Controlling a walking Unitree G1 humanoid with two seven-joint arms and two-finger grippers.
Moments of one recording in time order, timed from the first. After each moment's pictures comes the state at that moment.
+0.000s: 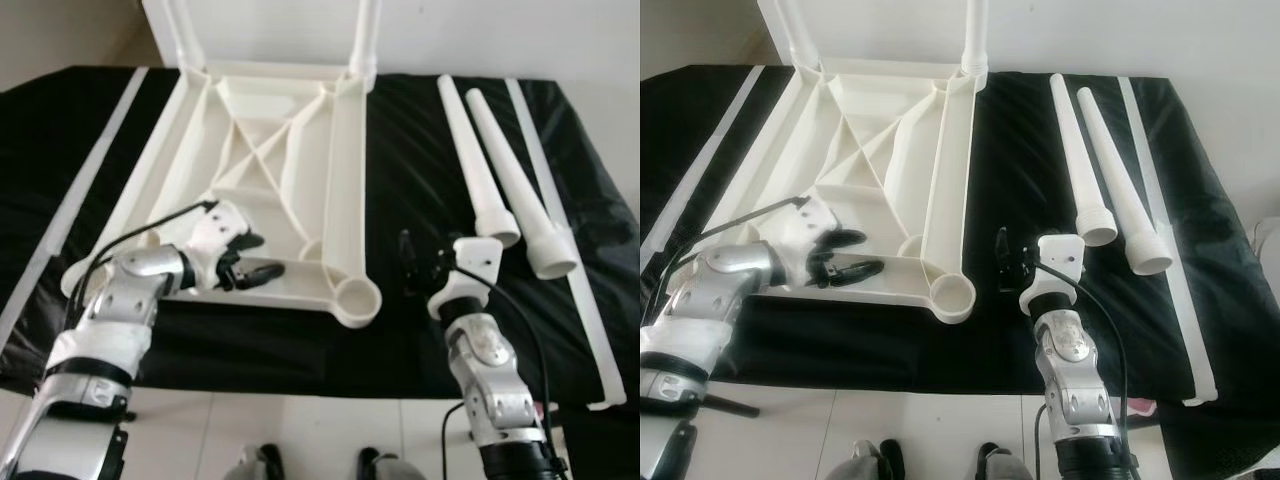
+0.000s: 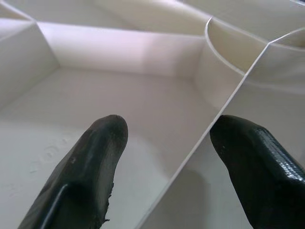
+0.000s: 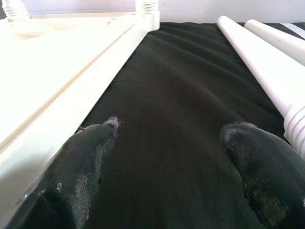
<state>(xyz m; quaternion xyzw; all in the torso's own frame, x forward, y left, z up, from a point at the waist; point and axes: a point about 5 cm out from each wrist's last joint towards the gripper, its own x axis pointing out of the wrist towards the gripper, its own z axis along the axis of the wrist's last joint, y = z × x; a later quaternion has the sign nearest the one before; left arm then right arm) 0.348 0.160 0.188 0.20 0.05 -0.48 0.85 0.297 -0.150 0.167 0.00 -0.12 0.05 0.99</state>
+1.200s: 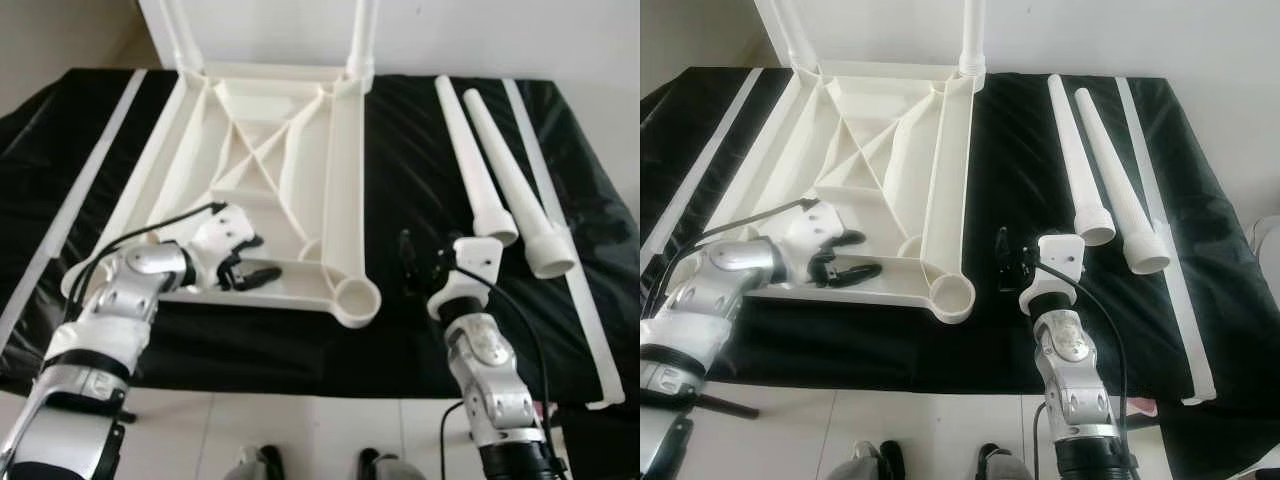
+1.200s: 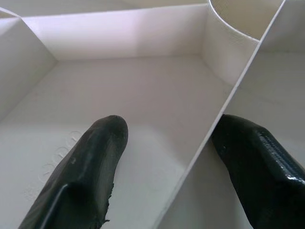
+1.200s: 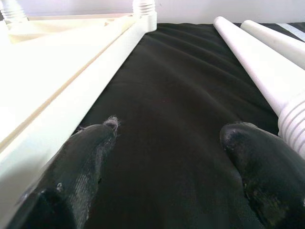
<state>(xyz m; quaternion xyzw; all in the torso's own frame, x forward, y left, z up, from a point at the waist) 0.356 0.163 0.187 0.28 0.07 -0.46 0.84 0.297 -0.150 0.166 0.00 -0.12 0.04 0.99</state>
